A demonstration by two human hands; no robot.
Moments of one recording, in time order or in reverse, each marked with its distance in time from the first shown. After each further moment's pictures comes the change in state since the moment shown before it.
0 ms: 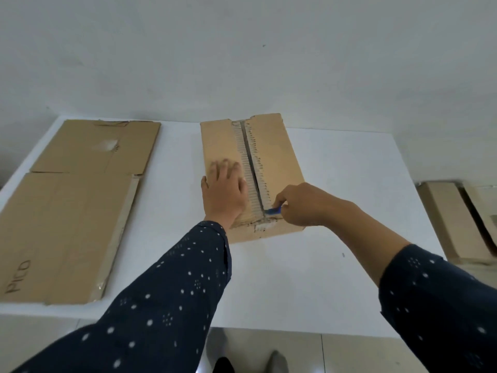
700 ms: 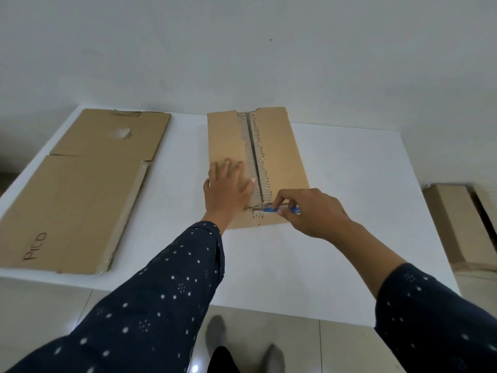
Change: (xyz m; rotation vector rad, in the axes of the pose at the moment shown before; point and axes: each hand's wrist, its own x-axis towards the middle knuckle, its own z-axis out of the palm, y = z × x) left_hand -0.035 0.008 -0.007 -0.123 -0.007 -0.084; right_hand -0.014 0.040 0.054 0.093 0.314 -0.118
